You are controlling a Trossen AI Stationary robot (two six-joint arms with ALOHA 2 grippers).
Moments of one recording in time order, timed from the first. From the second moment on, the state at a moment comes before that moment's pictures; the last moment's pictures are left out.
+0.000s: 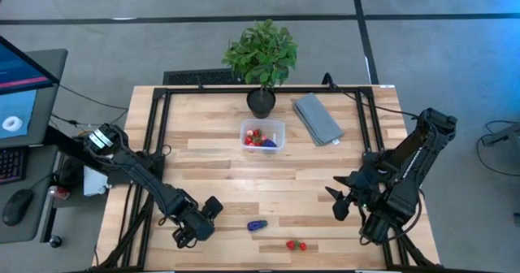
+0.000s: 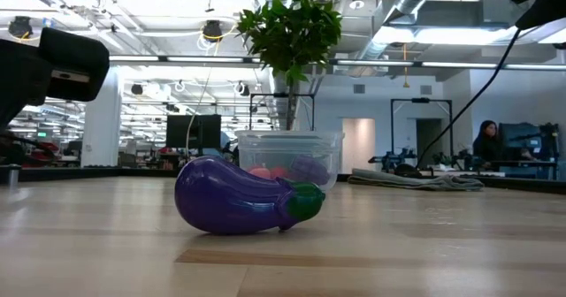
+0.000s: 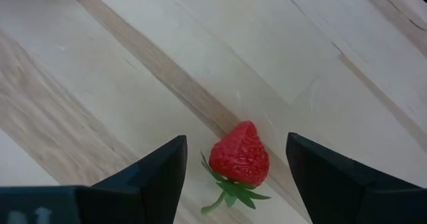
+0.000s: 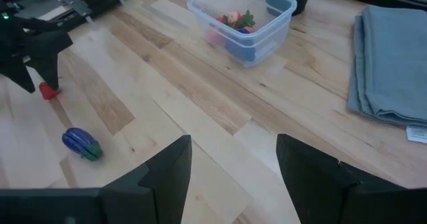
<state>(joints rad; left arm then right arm) -0.71 1.62 0.88 -0.43 0.02 0.10 1.01 1.41 1.06 -1.28 0.94 1.82</state>
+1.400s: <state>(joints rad) -0.67 1.70 0.89 -0.44 0.07 0.06 1.02 1.41 1.06 -1.26 0.94 1.82</state>
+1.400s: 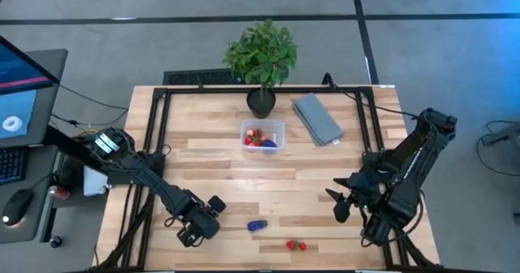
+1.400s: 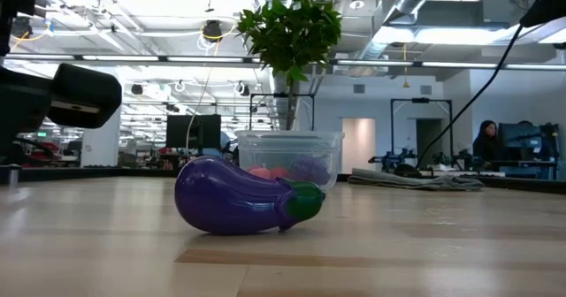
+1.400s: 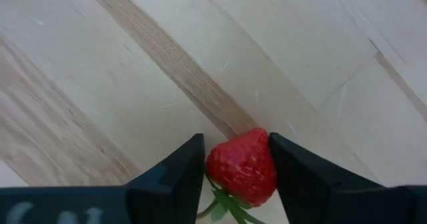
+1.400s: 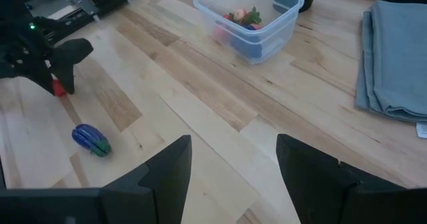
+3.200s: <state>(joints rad) -0.23 1.69 1.30 -0.73 -0.13 0.06 1.13 1.41 1.06 -1.25 0.94 1.80</state>
